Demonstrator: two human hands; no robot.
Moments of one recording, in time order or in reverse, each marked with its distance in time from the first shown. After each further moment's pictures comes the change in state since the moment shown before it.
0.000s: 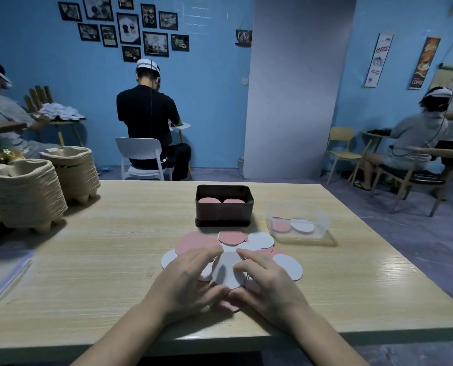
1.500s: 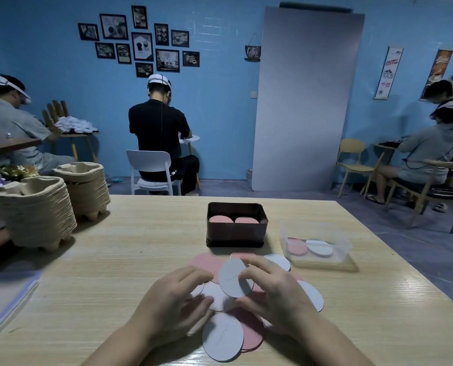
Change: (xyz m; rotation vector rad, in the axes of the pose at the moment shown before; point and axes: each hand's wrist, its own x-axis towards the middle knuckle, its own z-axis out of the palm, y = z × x) left_hand -0.008 -0.038 -0.027 -0.047 -0.015 -0.013; right_hand 0.047 0.016 0.008 -0.012 0.023 -0.101
